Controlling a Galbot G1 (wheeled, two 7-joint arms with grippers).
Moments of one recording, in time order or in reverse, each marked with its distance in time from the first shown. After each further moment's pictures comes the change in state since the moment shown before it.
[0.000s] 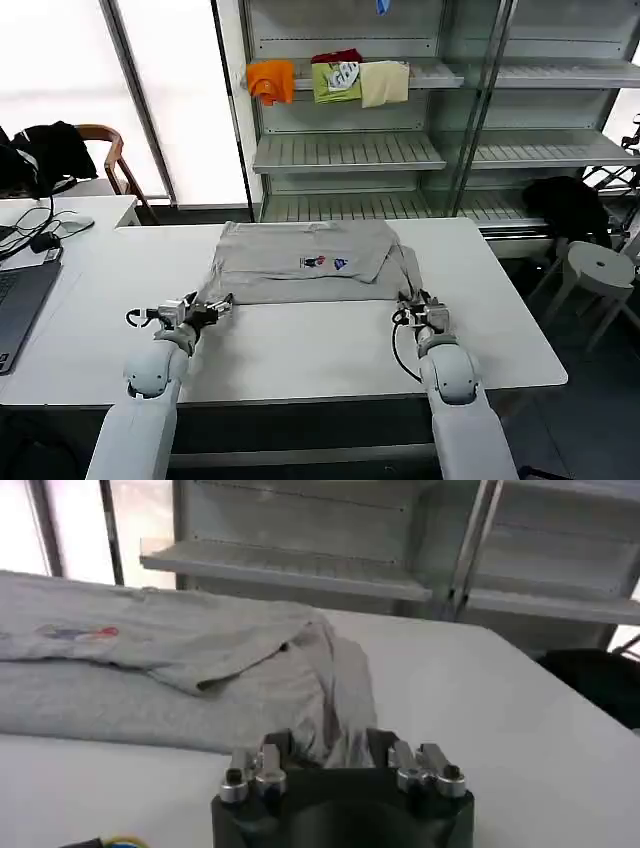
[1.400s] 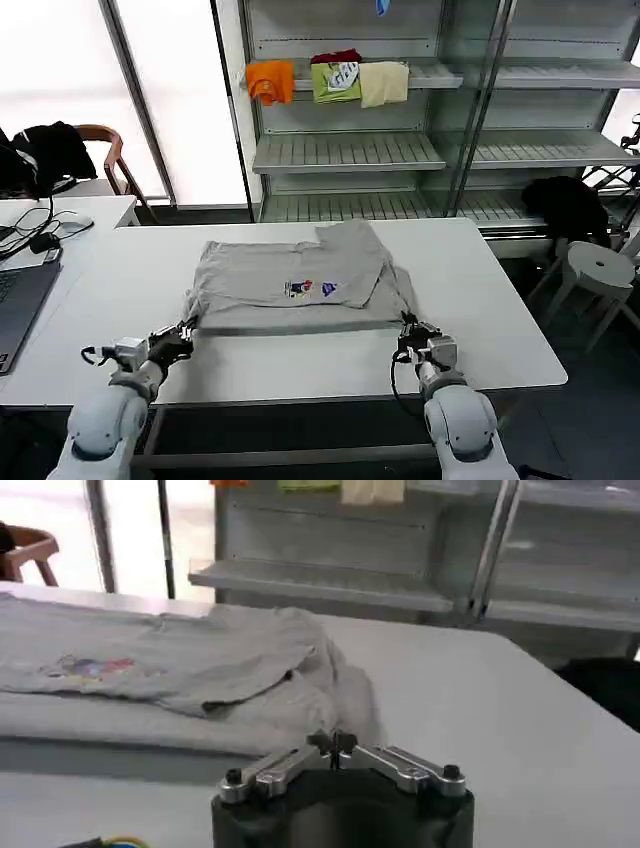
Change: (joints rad) left arm 0.353 0.128 -0.125 -0.367 -0.137 0.008 0.034; right arm -0.306 -0.037 -0.042 0.380 0.006 -0.023 -0.001
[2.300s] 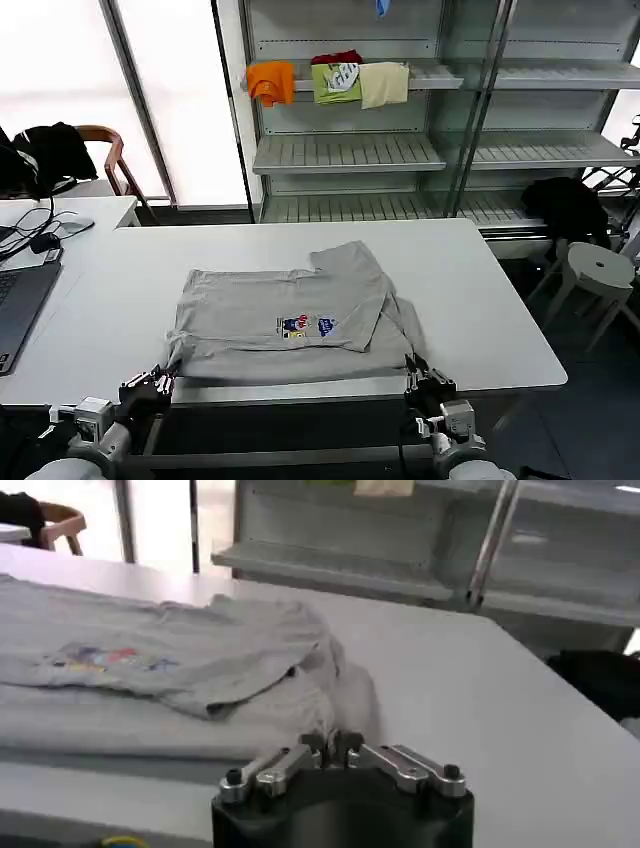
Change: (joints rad) left arm 0.324 0.043 -0.098 -0.258 -0.061 -0.003 -0.076; right arm -0.257 0.017 0.023 0.231 -0.049 0.002 -0.001
